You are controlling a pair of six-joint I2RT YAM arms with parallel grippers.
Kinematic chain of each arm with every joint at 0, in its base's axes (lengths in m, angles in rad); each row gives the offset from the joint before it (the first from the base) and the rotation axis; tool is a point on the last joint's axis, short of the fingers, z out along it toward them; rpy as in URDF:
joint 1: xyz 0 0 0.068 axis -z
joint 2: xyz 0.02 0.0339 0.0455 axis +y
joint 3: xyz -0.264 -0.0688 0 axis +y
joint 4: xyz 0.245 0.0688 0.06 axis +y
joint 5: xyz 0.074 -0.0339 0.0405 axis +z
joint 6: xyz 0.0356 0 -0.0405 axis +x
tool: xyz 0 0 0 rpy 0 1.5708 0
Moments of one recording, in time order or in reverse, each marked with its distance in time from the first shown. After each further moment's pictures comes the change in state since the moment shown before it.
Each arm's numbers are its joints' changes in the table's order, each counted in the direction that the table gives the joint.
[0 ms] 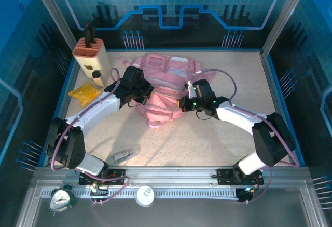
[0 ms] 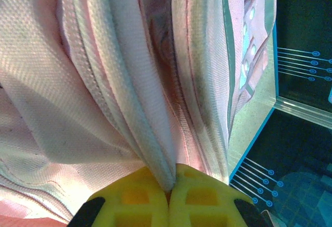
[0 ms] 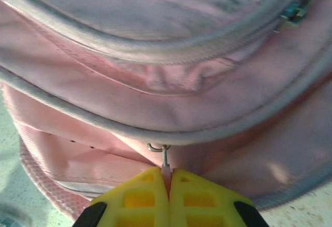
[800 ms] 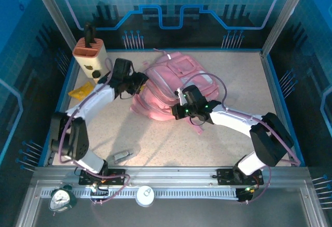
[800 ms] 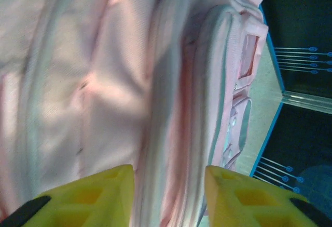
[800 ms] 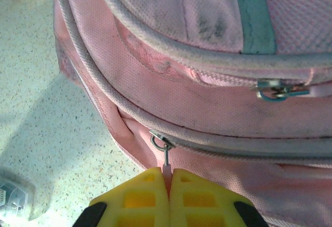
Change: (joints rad) left arm -0.145 0.041 -0.021 -0.019 -0.112 0.264; right arm -0.145 0.021 -0.016 0.035 -0.040 -0.013
